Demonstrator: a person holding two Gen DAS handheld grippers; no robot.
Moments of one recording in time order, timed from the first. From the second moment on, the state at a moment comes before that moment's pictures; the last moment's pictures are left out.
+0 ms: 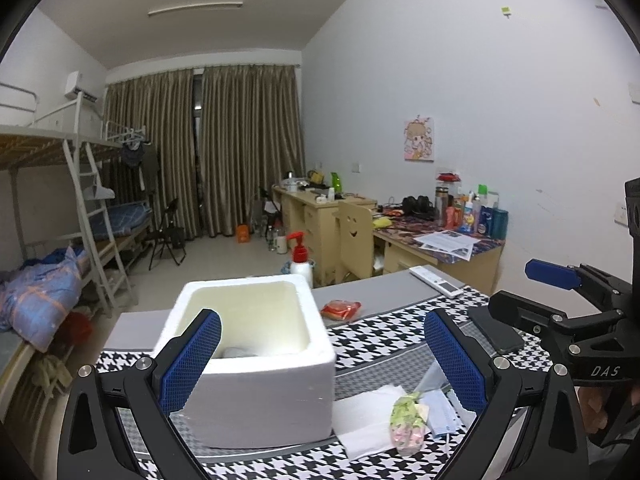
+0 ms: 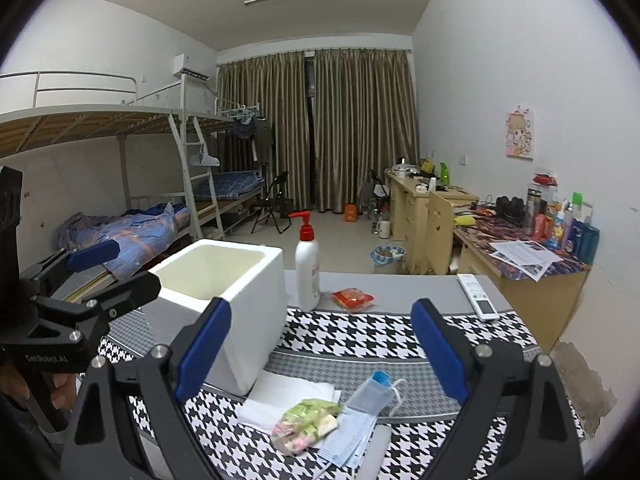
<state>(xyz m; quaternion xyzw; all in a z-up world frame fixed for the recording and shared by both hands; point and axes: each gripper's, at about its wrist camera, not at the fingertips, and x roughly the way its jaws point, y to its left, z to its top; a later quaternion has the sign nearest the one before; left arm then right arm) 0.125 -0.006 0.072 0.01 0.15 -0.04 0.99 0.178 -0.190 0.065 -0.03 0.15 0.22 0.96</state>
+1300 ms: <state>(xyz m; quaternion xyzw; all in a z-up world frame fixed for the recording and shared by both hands) 0.142 -0.053 0.004 0.03 0.21 -0.07 0.98 0.188 -0.239 0.014 0.00 0.21 0.16 0.96</state>
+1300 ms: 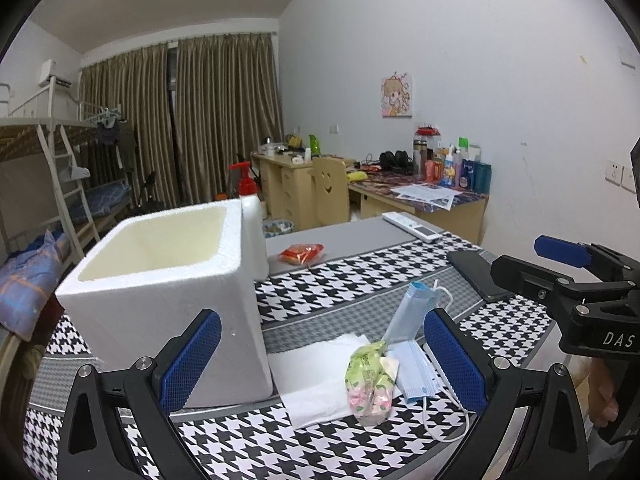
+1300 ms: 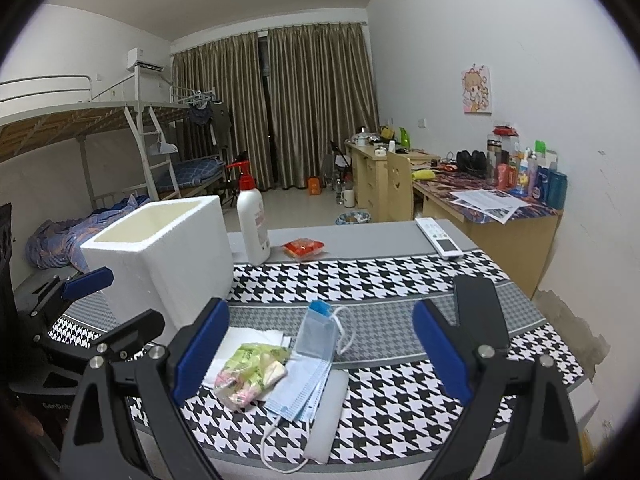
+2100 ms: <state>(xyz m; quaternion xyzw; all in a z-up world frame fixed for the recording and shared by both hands) 0.156 -0.062 -0.033 0.03 0.26 -0.09 0.96 0.193 -0.245 -0.025 -0.01 0.27 0.14 0.95</state>
